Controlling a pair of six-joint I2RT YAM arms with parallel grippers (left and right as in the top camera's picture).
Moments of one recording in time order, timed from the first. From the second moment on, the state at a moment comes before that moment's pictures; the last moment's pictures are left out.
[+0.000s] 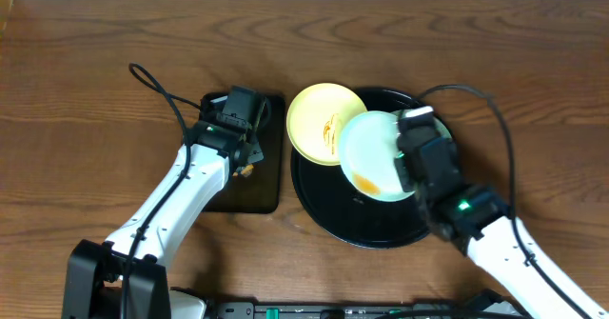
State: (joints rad) left arm -0.32 1.52 1.00 -0.75 -0.26 -0.64; right arm 0.59 1.16 0.79 -0.50 0.52 0.06
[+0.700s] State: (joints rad) left arm -0.32 1.52 1.00 -0.76 -0.26 -0.64; right arm 0.90 1.16 0.79 -0.30 1.03 -0.19
